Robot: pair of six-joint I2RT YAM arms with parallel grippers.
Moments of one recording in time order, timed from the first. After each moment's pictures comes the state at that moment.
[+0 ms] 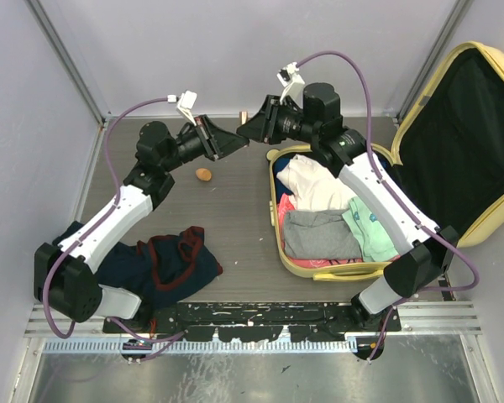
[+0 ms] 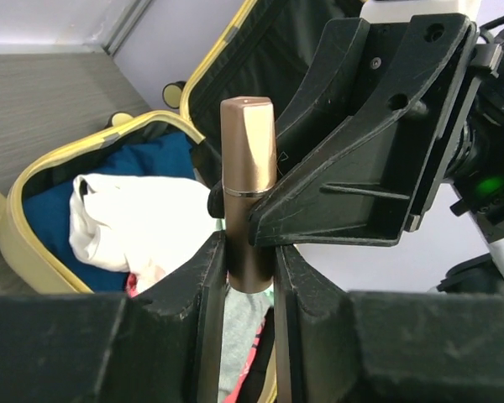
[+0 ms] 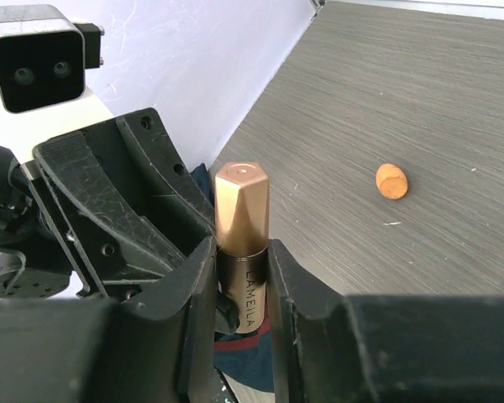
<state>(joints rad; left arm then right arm) -0.44 1.37 1.15 0.36 0.60 -0.85 0.53 1.54 1.66 -0.31 -0.45 0.56</state>
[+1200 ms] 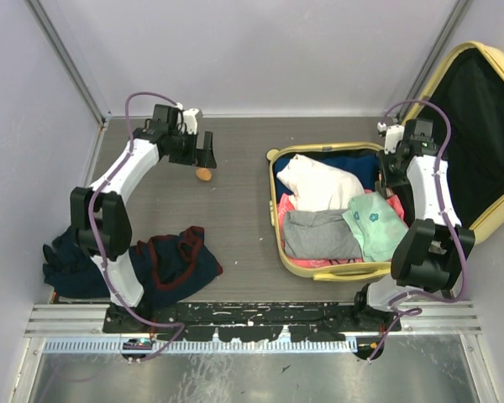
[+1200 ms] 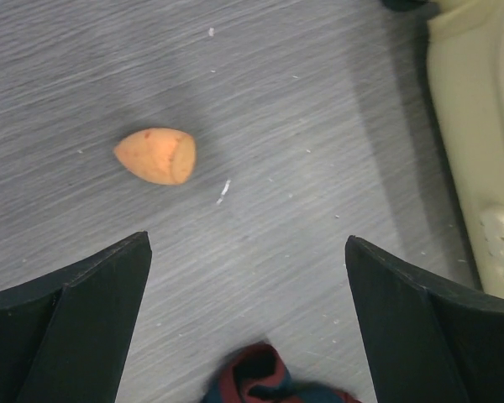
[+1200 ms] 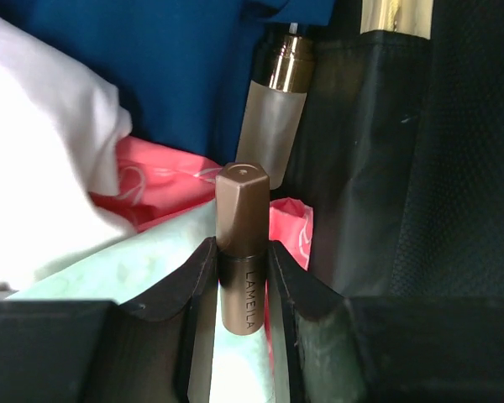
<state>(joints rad) -0.24 1.81 1.55 -0.60 0.37 -0.07 -0.25 1.53 1.39 -0.88 -0.08 -0.38</state>
